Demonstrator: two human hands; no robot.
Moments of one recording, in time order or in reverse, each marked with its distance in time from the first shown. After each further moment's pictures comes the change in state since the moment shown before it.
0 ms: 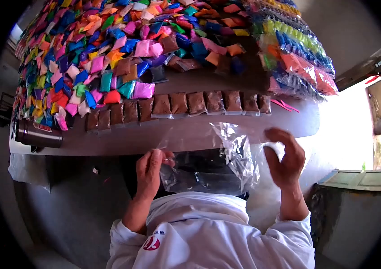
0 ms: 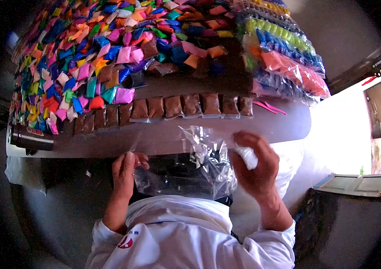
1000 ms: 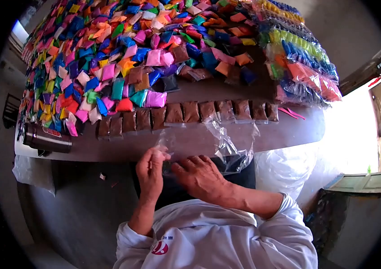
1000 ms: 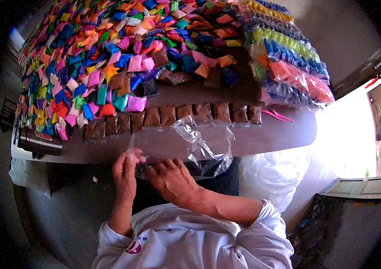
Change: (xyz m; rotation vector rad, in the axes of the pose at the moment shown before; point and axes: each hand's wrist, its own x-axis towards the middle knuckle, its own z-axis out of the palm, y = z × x) left_hand 0.012 -0.004 -0.026 0.217 0.157 0.155; right_hand -0.015 -0.052 0.153 -0.137 -0.669 -0.314
